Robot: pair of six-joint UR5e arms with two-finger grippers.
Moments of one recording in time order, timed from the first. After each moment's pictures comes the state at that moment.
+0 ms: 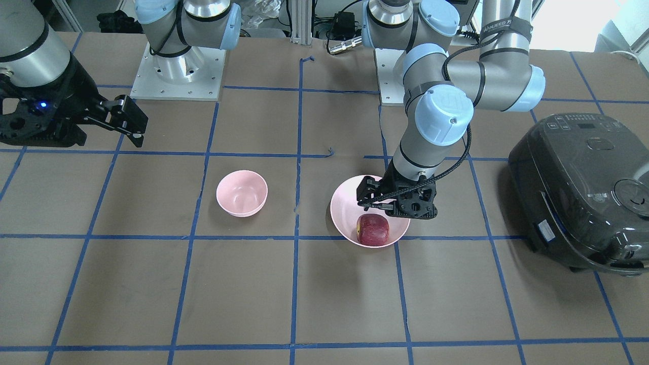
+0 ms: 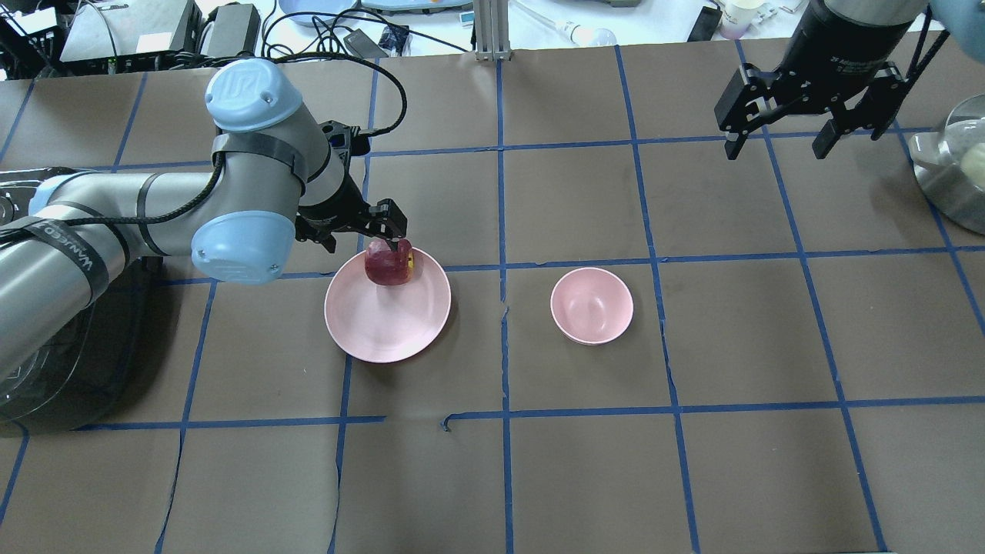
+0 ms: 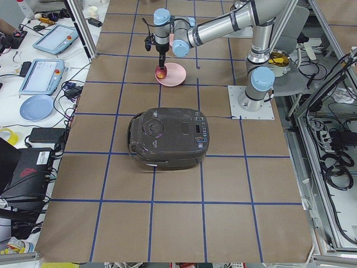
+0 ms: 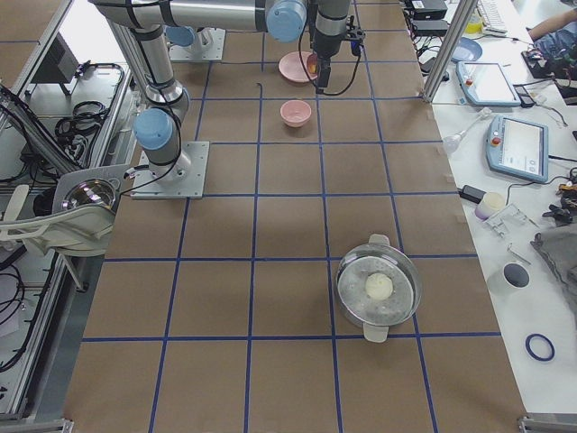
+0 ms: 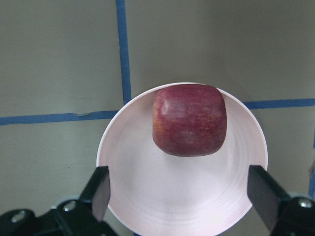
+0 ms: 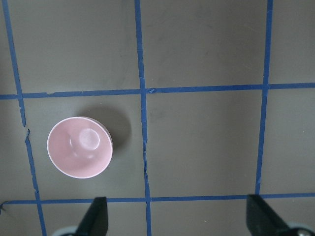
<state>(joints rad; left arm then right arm) -1.64 -1.82 -1.87 -0.99 1.50 -0.02 1.46 -1.50 1.48 -1.47 -1.56 -0.09</state>
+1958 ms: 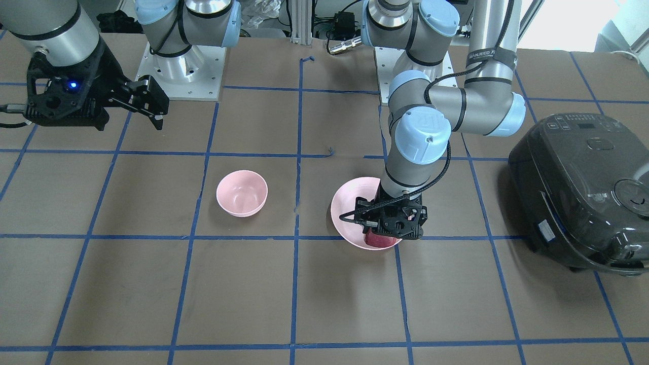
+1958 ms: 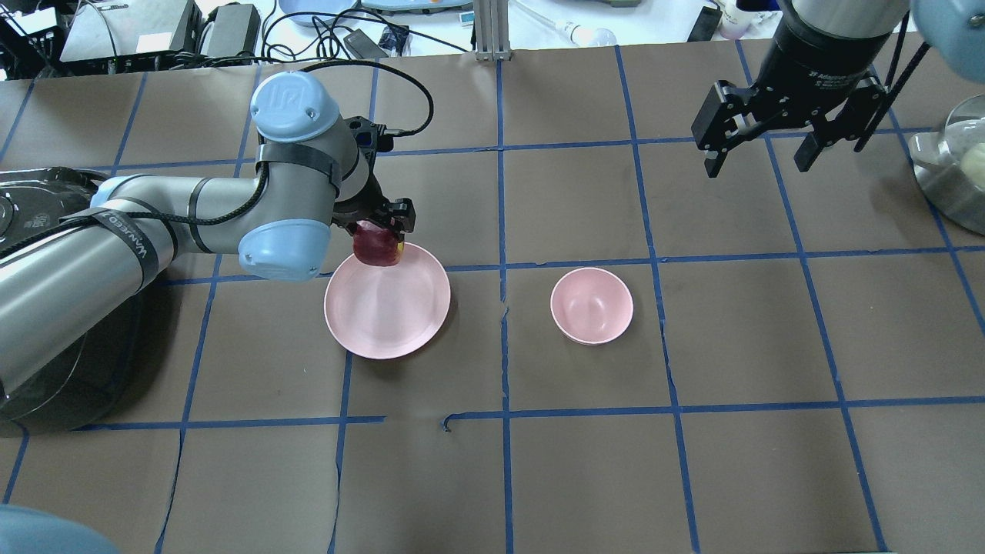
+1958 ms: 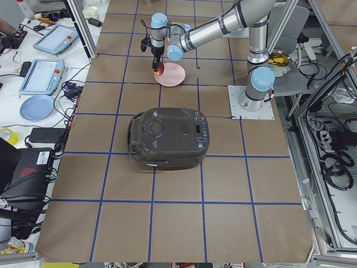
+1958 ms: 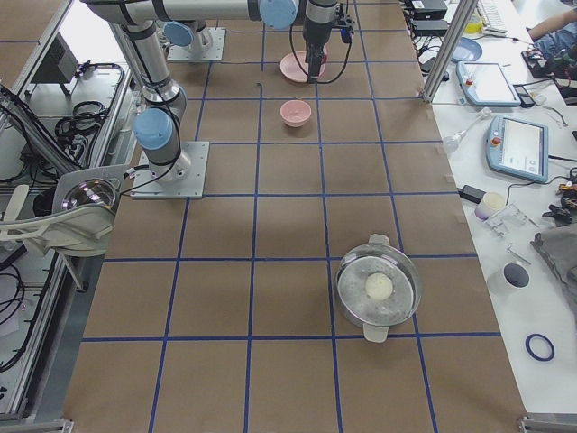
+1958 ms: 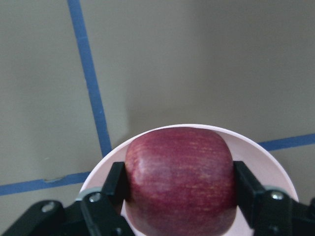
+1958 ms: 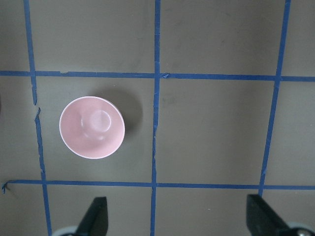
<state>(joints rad) -1.68 -1.89 -1.83 -0.88 1.57 0.03 1.51 -1.53 1.49 -1.44 -1.57 -0.09</state>
